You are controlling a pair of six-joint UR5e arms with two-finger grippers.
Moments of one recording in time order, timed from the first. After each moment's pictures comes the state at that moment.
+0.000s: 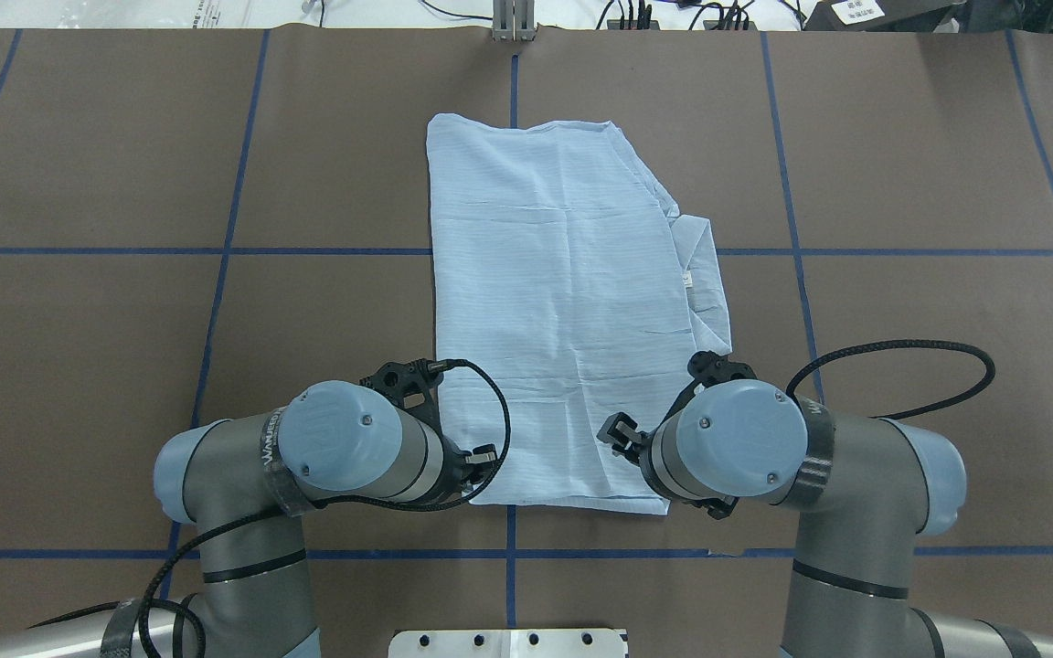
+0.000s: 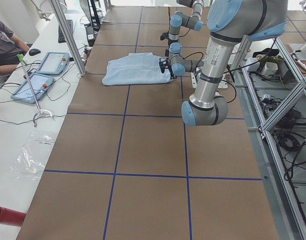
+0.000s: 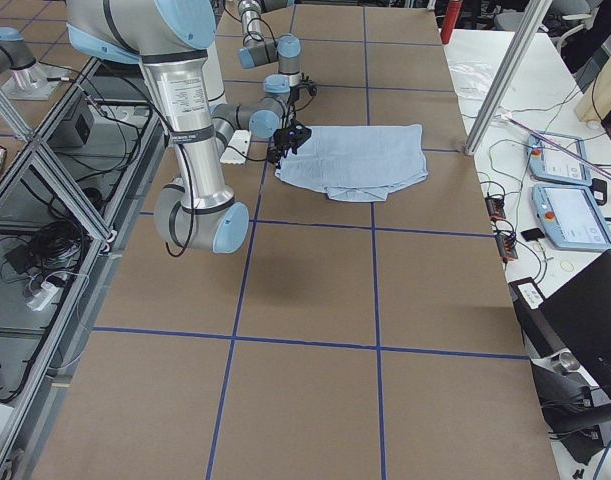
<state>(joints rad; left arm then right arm) -0.30 -2.11 -1.76 -1.85 -1.80 -1.68 0.30 -1.21 1.97 -1.58 1.72 1.99</state>
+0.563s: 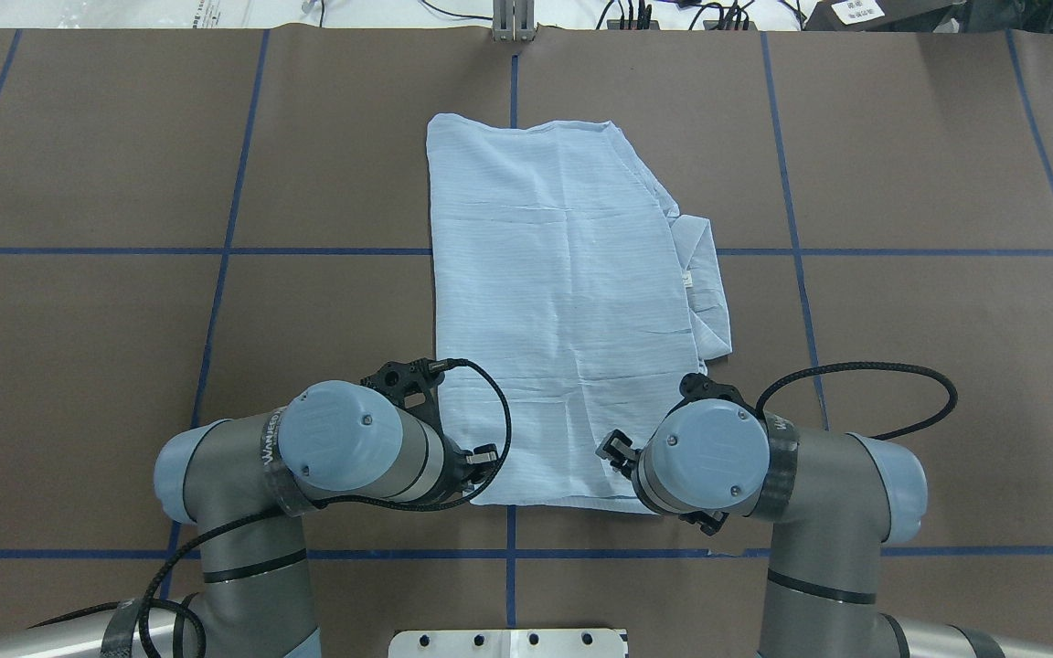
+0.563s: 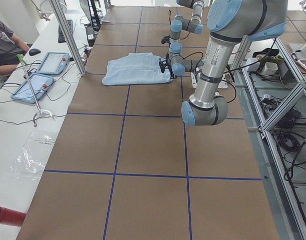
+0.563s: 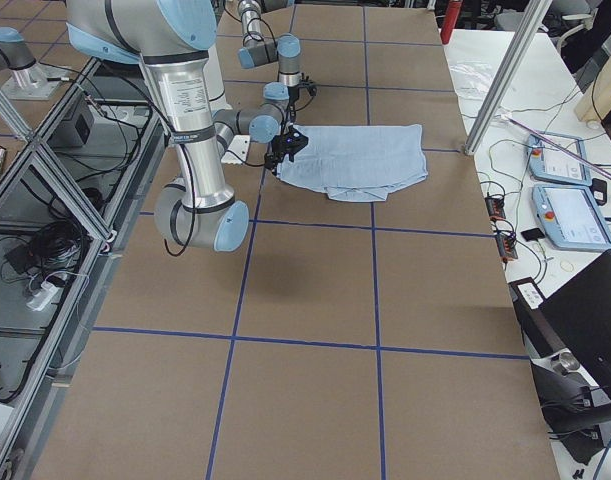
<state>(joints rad) -0.30 -2.11 -1.76 -1.86 -1.80 -1.68 0.28 -1.19 1.91 -1.58 1.72 2.02</state>
